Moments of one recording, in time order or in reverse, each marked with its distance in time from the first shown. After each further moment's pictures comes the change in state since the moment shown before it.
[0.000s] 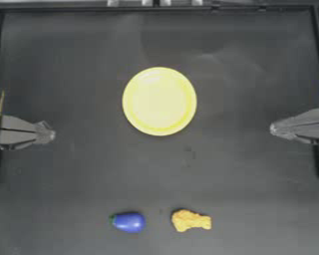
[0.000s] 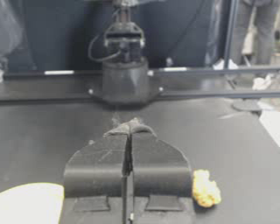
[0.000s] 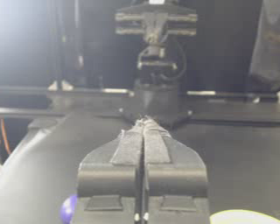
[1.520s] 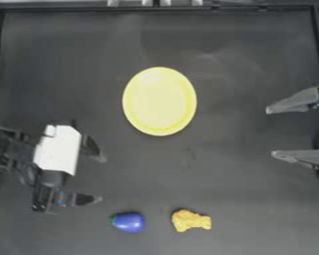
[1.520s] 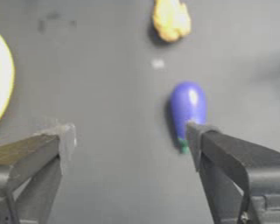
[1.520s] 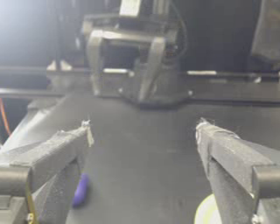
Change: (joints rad) left arm -0.143 0.591 -0.476 0.003 0.736 -0.092; right arm -0.002 -0.005 0.000 0.008 0.069 0.003
